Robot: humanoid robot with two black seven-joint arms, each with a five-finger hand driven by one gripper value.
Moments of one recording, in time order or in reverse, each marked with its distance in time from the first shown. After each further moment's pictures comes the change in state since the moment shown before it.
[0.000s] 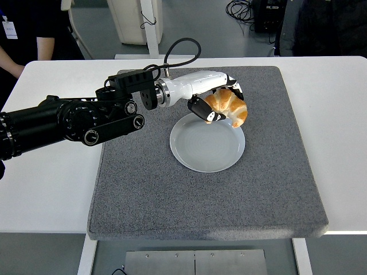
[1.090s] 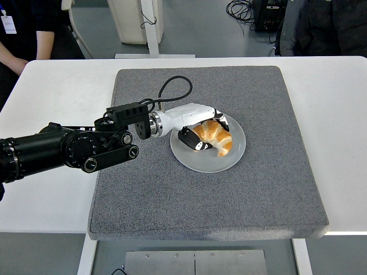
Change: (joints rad) left arm 0.119 0.000 0.050 0.006 0.059 0.047 -0.007; right arm 0.000 0.000 0.000 0.000 0.000 0.000 0.000
